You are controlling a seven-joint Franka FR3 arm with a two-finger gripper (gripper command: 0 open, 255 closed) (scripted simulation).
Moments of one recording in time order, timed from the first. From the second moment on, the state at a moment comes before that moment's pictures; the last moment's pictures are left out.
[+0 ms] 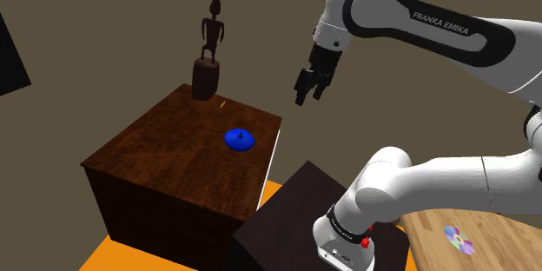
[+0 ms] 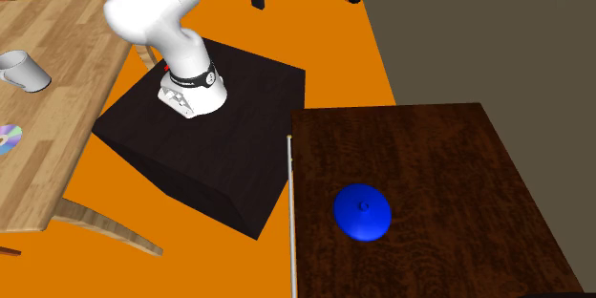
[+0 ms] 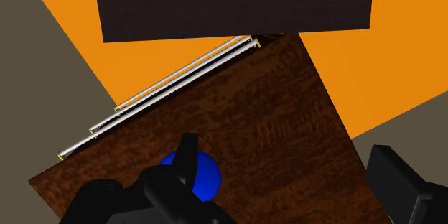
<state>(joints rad) 0.00 -0.80 -0.02 -2.40 0.03 1.54 0.09</state>
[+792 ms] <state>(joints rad) -0.02 -0.56 -0.07 -2.51 0.02 1.90 0.06</state>
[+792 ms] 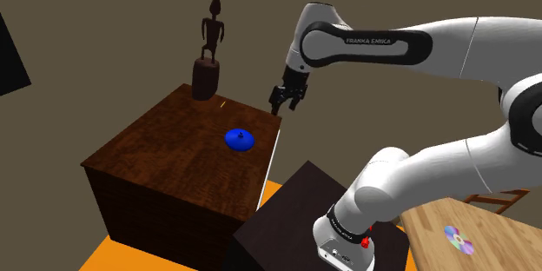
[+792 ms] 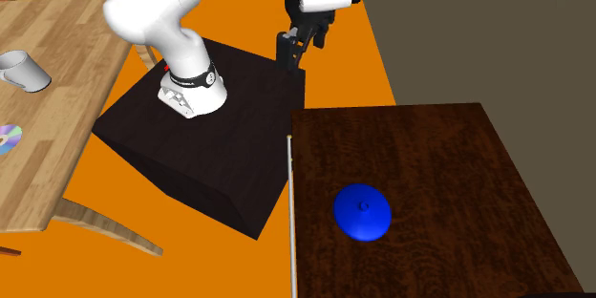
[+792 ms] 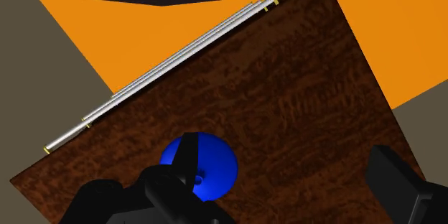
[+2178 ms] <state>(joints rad) -0.06 0.23 -0.13 -2.26 0.15 2.49 -0.06</state>
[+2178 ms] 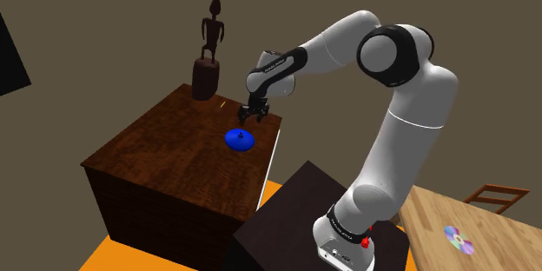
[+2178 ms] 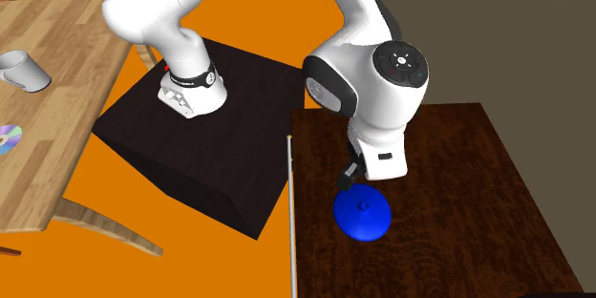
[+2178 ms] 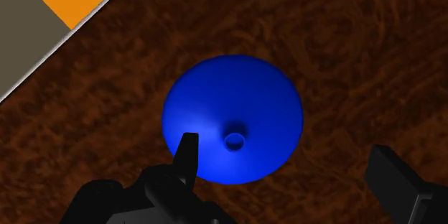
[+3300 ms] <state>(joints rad) -0.12 0.60 -0.09 -2.02 0.24 2.63 -0.12</state>
